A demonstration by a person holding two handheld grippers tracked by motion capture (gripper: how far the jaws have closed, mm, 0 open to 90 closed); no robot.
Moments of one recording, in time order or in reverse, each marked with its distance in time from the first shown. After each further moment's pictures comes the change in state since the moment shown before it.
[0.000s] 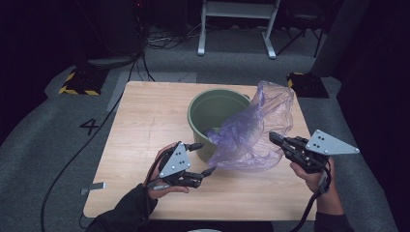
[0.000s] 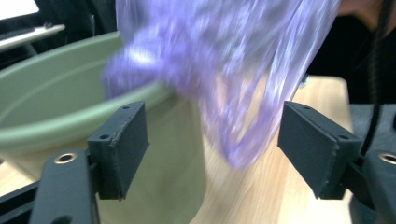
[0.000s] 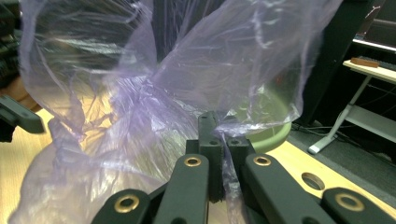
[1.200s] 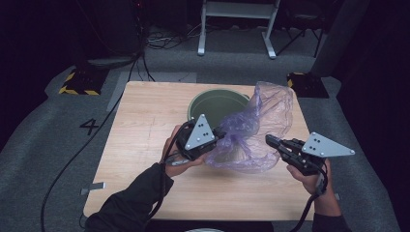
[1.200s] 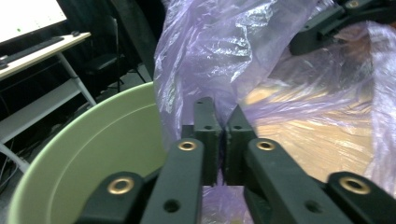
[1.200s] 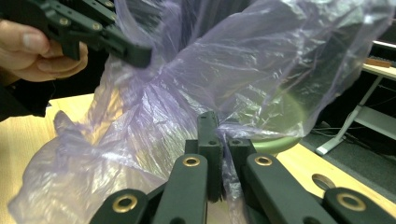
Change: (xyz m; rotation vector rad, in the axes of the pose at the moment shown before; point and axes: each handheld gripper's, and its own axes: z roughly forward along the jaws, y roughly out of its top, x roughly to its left) left arm 0.025 0.066 0.034 0.065 0.108 0.055; right arm 0.006 -0.004 0.004 0.001 0.027 -0.002
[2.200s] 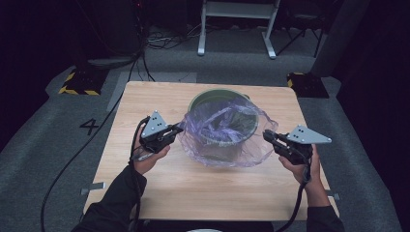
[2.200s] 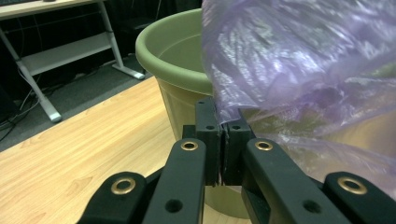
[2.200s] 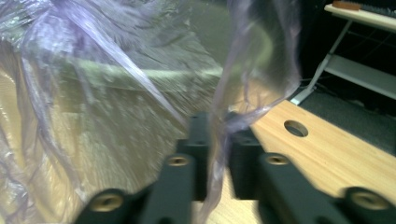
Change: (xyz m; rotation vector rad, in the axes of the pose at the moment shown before) left arm 0.065 -0.090 -0.033 0.040 0.122 -0.222; right arm -0.028 -0.038 0.036 0.167 -0.127 0.059
